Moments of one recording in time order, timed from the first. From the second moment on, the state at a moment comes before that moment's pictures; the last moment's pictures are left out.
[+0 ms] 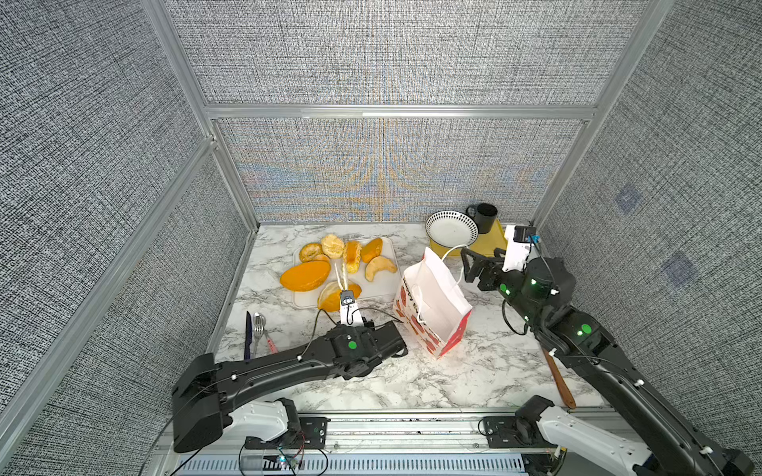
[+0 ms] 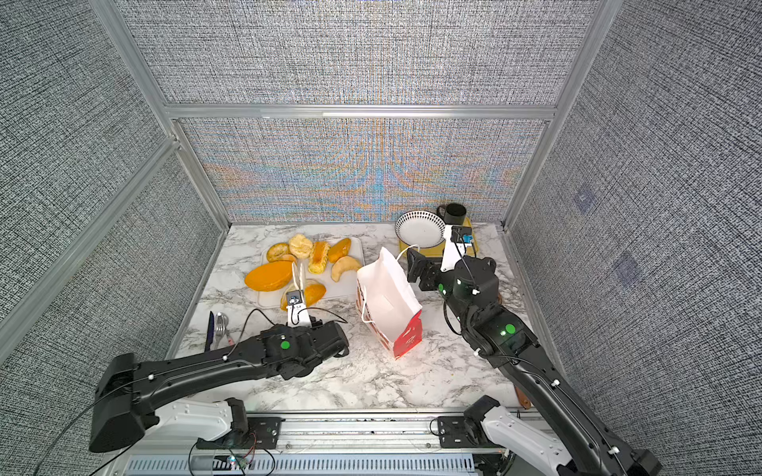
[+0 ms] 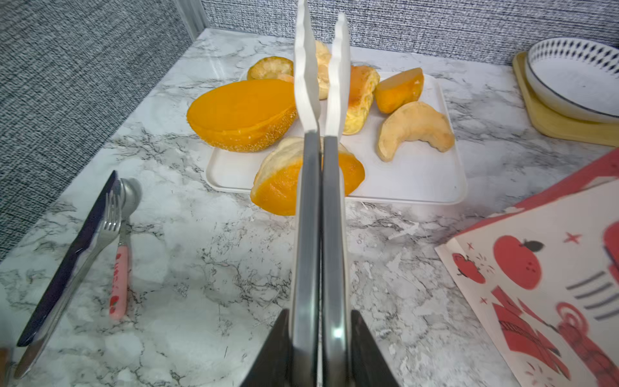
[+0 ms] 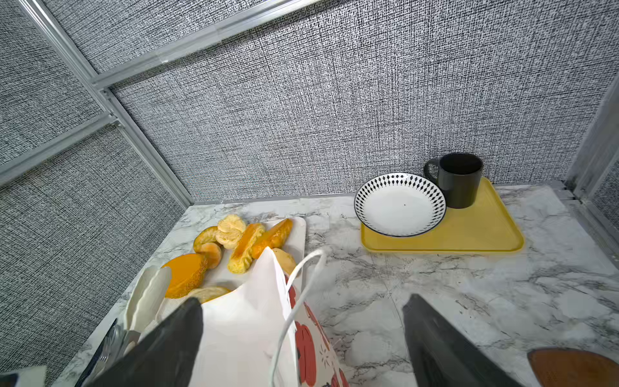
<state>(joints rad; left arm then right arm) -1.17 1.22 0.95 -0.96 -0.88 -1.19 0.58 0.91 1.06 -0.35 0.27 0.35</state>
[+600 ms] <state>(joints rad) -0.85 0.86 0.95 -1.04 -0.41 -0.72 0.80 0.90 0.93 -0.39 0.50 0.34</state>
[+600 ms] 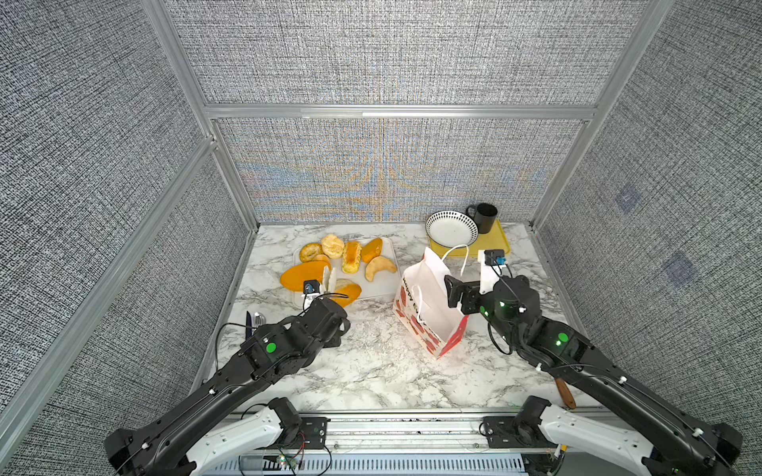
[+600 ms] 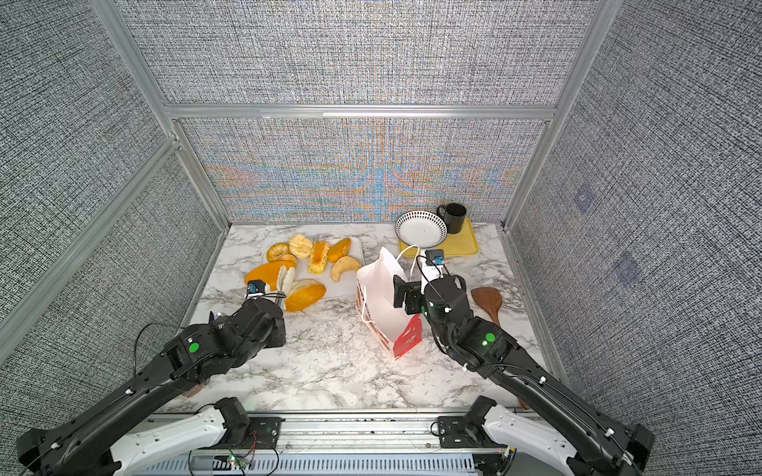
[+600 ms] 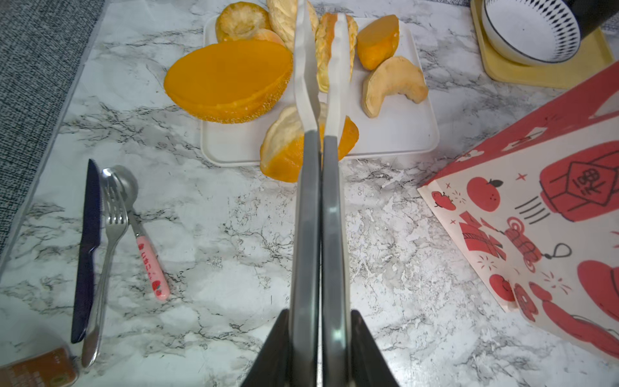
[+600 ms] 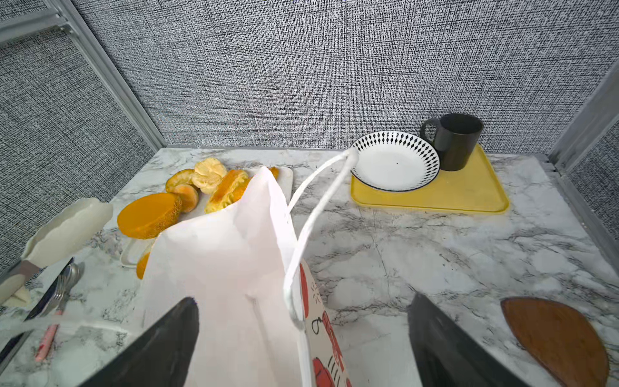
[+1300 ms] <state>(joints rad) -0.79 0.89 0.79 -0.67 -0.28 -0.58 0.86 0.99 0.92 -0.39 0.61 0.34</state>
